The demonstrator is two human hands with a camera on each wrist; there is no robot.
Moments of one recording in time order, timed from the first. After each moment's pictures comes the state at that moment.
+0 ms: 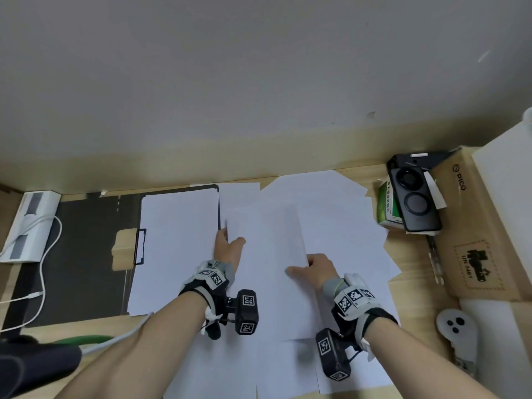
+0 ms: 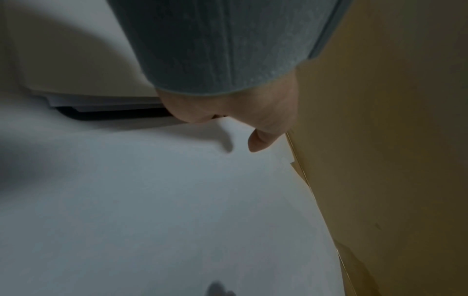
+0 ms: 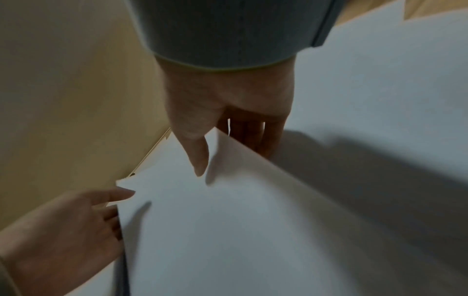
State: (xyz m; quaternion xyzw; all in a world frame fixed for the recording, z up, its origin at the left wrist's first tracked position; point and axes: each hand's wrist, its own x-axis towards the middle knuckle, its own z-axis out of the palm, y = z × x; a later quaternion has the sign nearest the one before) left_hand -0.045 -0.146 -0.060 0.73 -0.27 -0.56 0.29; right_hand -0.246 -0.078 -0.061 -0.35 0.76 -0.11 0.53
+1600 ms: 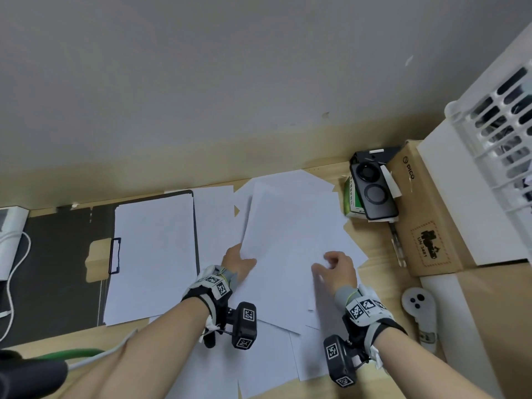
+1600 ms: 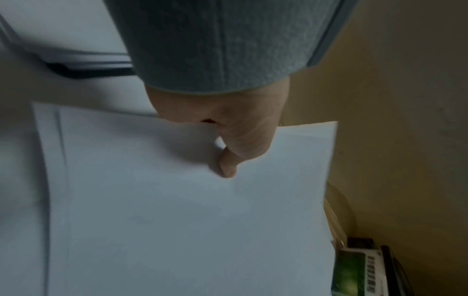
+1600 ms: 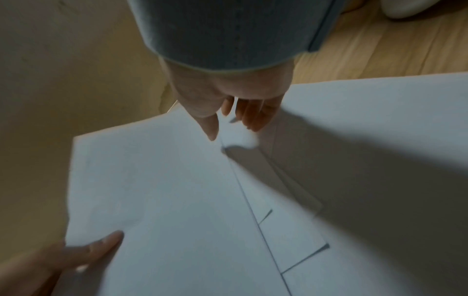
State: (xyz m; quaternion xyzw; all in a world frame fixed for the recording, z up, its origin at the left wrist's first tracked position) left_hand -0.093 -0.112 -0.059 0.65 -0.52 -0.55 0.08; right_hand -0.323 -0.018 -0.072 -0.26 0.85 -0.24 0.38
